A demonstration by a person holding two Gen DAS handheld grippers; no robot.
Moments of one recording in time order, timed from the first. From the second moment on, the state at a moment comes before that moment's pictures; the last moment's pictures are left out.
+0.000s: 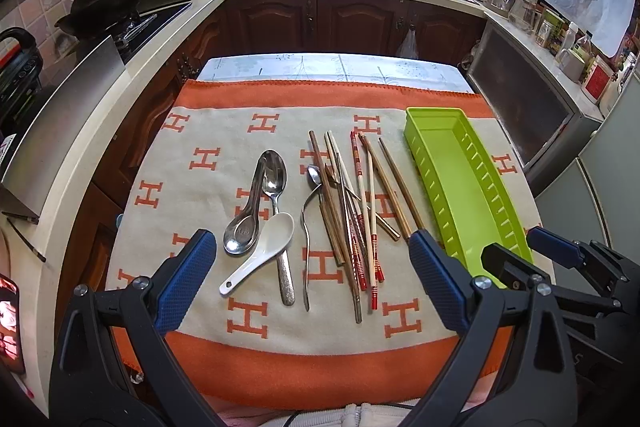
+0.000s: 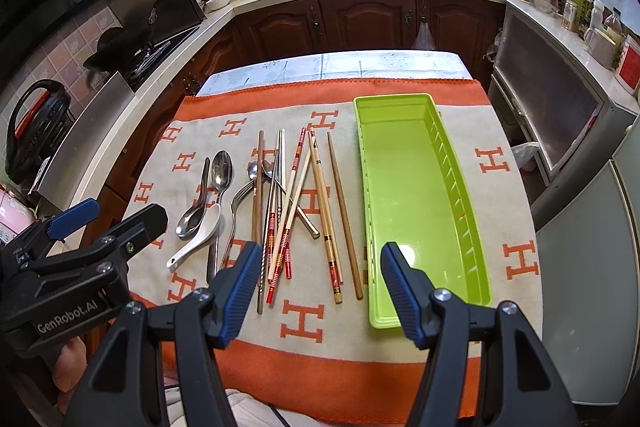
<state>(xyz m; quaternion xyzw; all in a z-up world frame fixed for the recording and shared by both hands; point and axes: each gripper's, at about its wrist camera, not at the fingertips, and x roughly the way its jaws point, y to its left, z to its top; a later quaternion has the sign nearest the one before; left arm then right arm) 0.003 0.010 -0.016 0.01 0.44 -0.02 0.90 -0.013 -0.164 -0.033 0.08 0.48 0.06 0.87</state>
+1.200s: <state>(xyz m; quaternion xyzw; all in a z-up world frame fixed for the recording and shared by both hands) 0.002 0.009 -0.017 0.01 0.45 -0.02 0.89 -0.012 -0.163 -0.037 0.08 0.48 0.06 0.87</state>
